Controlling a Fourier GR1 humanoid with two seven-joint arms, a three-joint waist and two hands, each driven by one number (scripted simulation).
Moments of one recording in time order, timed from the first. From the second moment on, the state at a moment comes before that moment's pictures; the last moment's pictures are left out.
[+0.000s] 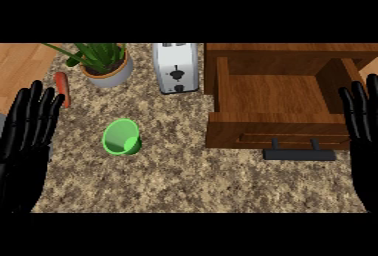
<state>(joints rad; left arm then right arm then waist) 0.01 0.14 -0.02 -2.10 0.01 -0.01 0.02 -0.02 -0.10 -0.02 -2.10 -0.03 -0.01 0.01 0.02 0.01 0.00</state>
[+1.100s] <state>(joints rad) -0.06 0.05 0.13 -1.70 0.17 0.01 -0.04 -0.11 -0.13 0.00 -1.95 -0.05 0.12 0.07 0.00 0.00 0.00</state>
